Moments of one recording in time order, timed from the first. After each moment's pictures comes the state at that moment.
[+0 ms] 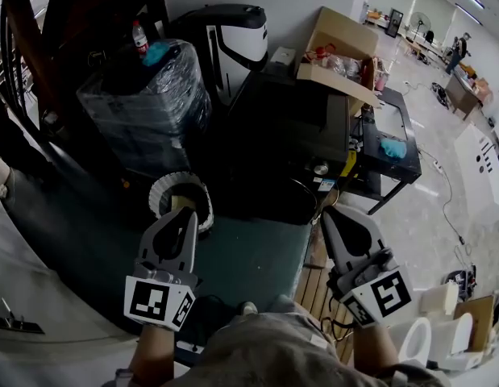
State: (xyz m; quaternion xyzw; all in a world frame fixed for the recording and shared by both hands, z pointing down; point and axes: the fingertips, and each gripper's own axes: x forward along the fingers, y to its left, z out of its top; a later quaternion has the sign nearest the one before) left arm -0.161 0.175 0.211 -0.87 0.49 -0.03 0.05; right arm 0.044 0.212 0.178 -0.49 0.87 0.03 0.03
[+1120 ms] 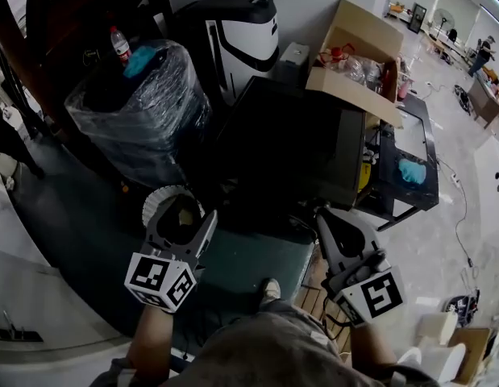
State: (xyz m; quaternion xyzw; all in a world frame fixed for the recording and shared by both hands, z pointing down) left arm -0.077 -0.041 0.273 -0.86 0.50 -0.05 -0.06; right arm 0.128 0.005 0.231 -0.46 0.89 0.01 -0.02
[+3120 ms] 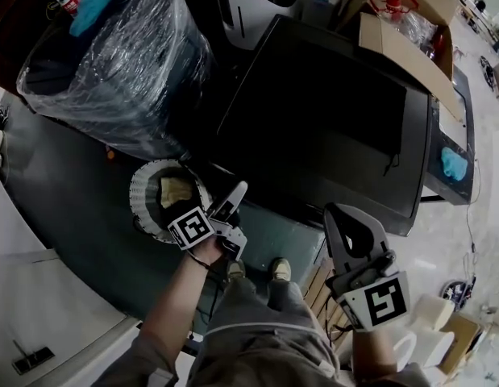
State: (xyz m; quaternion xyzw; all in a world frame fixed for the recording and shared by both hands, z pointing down) left arm -0.089 -0.267 0.632 -0.71 0.39 0.18 -0.56; right arm 0.061 -0.206 0.408 -0.47 0.87 -0.09 -0.09
